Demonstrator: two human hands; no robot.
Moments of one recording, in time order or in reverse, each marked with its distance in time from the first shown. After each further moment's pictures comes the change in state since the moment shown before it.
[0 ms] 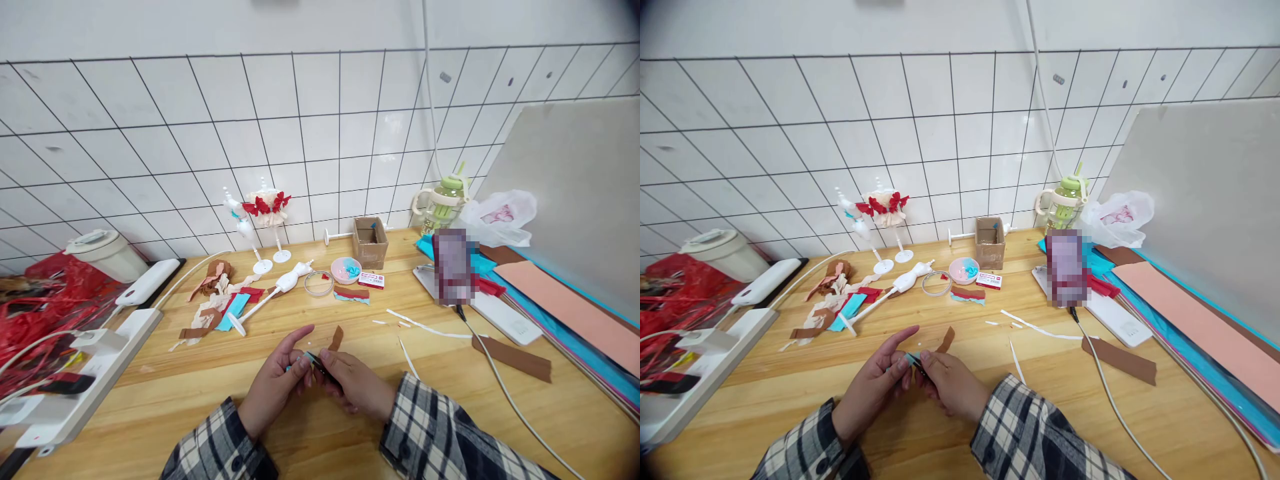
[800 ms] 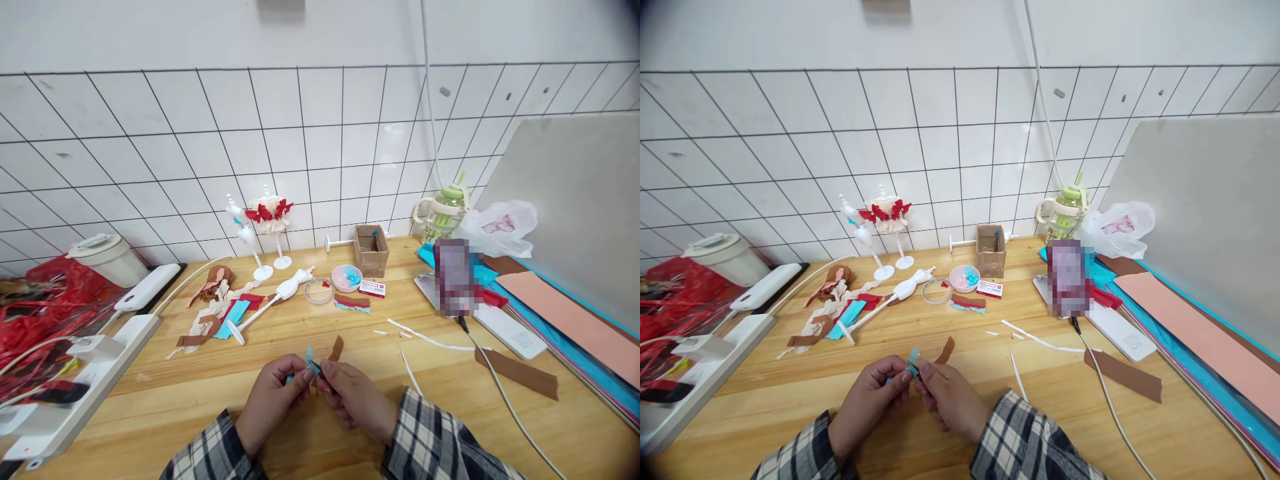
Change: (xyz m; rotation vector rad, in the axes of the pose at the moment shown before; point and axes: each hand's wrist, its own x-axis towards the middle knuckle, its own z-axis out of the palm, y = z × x) left_hand 0.002 0.001 0.001 0.122 0.104 -0.057; right_hand -0.002 -0.005 0.005 0.277 -0.028 0.067
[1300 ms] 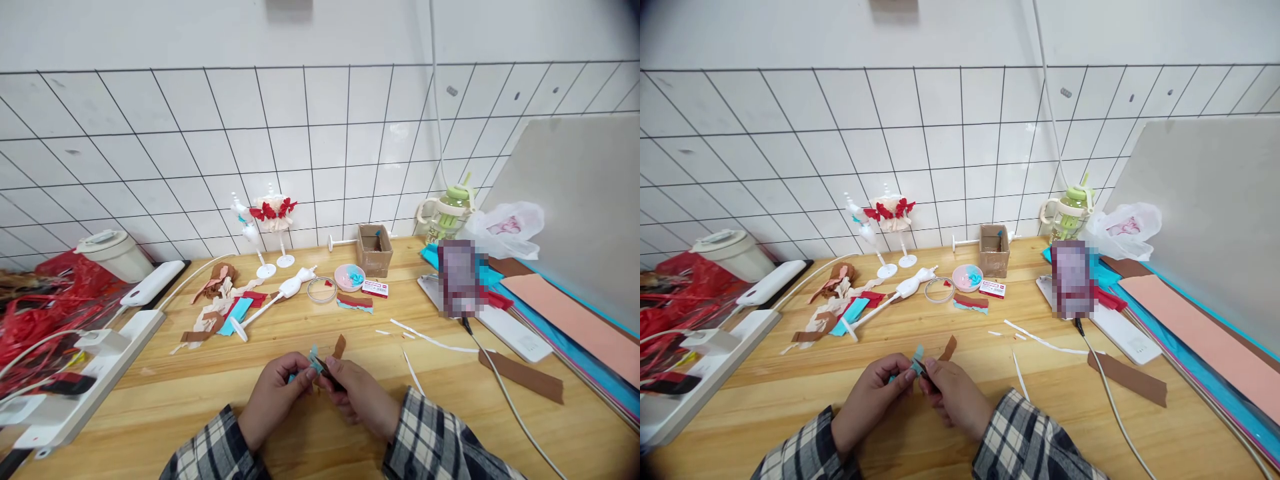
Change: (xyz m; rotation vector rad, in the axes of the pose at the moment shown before) left_hand 0.001 -0.003 -0.006 0.148 -0.023 0.118; right_hand -0.001 -0.002 -0.002 -0.023 0.007 0.022
